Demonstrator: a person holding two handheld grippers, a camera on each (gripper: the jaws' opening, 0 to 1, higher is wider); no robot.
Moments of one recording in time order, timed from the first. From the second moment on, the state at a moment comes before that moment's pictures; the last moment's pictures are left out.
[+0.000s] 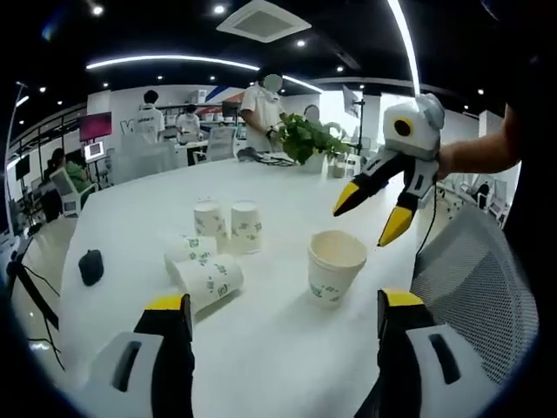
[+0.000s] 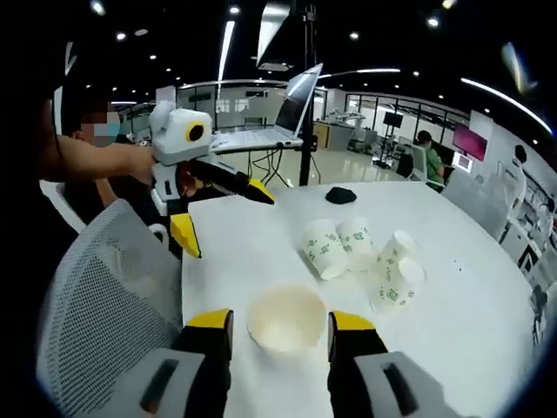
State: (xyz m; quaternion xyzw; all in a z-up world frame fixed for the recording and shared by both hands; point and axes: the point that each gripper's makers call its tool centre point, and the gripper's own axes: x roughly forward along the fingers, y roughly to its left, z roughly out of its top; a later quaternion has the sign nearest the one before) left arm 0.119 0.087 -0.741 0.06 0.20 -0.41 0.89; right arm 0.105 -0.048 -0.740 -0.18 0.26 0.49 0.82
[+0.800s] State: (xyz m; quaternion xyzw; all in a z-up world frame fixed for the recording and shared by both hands) left arm 0.178 0.106 -0.773 0.05 0.23 -0.39 0.89; right arm 0.101 -0.114 -0.744 -0.07 0.25 0.38 0.89
